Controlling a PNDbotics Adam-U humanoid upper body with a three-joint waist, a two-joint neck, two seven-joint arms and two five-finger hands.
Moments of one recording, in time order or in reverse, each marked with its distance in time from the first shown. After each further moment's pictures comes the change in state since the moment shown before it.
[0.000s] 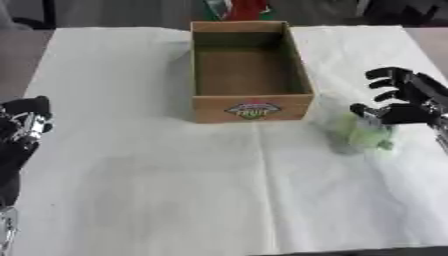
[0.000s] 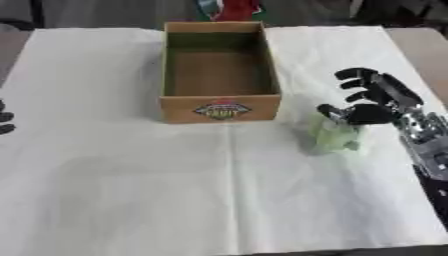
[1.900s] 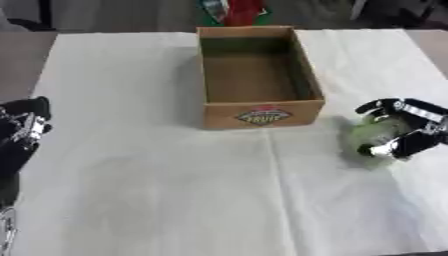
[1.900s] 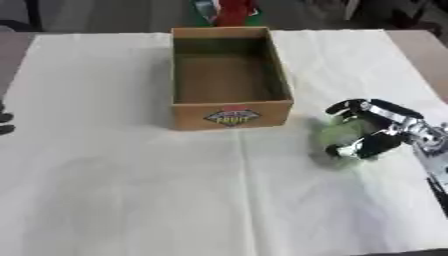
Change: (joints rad) left arm 0.003 0.001 0.000 0.000 -0.004 0.000 0.000; right arm 0.079 -0.041 -0.001 -0.047 0.149 -0.063 0.307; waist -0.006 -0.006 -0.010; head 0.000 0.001
